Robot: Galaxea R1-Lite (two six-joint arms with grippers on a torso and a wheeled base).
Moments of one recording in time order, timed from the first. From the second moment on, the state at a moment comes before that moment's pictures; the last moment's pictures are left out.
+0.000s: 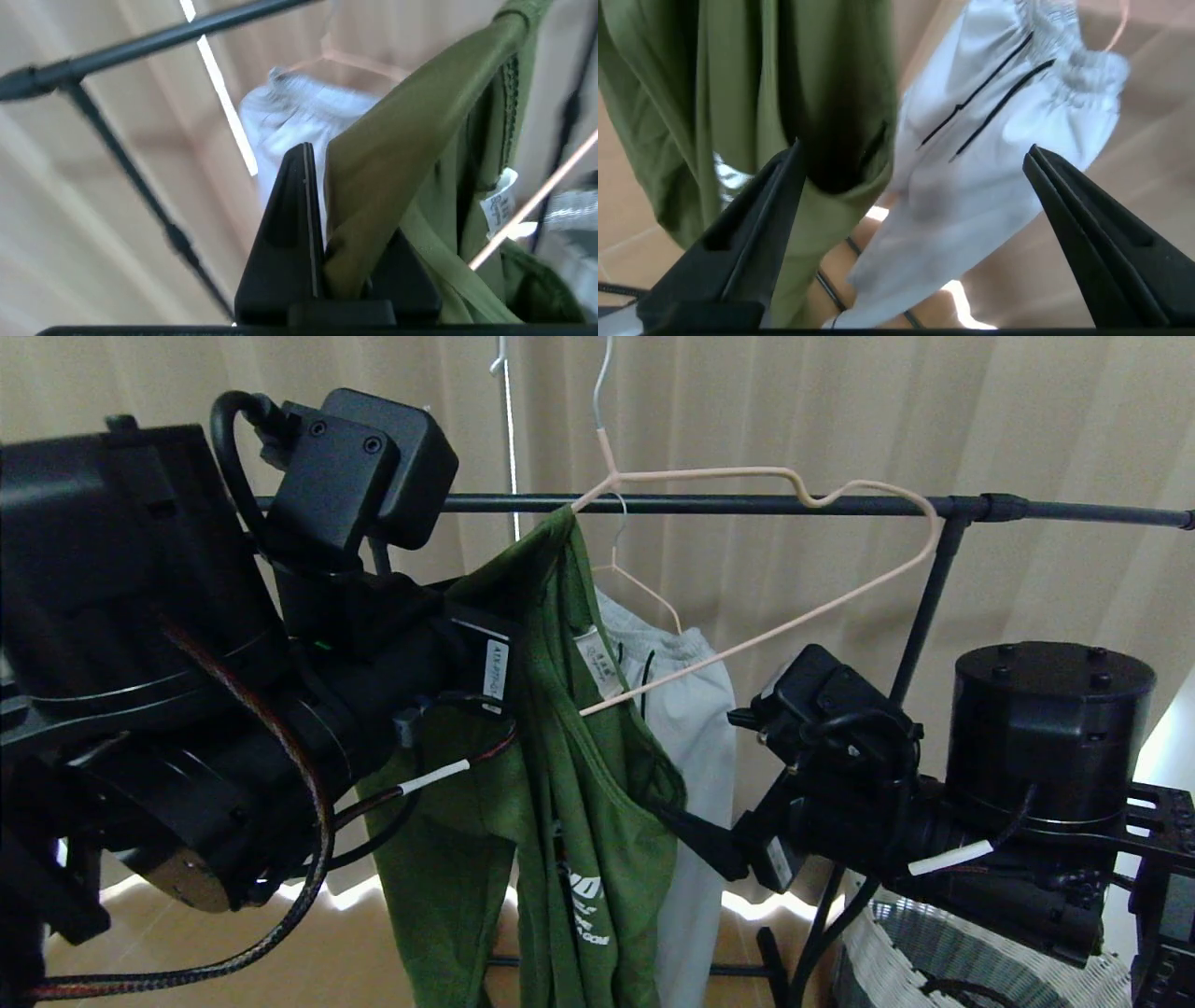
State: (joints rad) left arm -0.83 1.51 -0.92 -0.62 0.54 0.27; right arm 0.79 1.60 -0.74 -0.57 -0.12 -0.24
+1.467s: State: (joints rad) left arm -0.78 1.33 -0.71 -0.57 0.54 0.31; right arm 0.53 1.52 -0.63 -0.57 -0.18 -0.25
